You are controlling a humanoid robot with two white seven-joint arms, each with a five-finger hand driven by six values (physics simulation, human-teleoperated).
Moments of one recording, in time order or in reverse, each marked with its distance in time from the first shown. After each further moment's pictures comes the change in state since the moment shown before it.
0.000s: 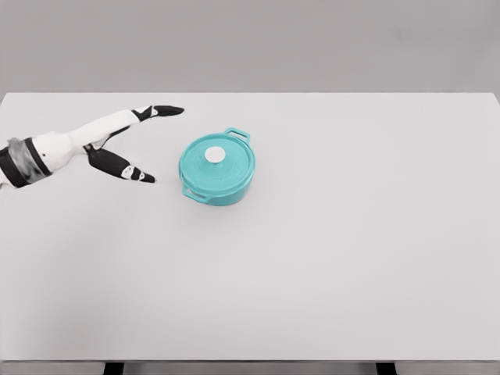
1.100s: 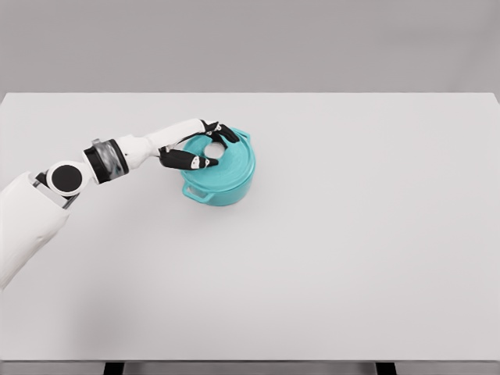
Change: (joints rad) left arm -0.057 -0.317 -0.012 0.168 -0.232 0.150 0.006; right arm 0.000 0.000 0.000 0.000 0.000 0.000 0.000
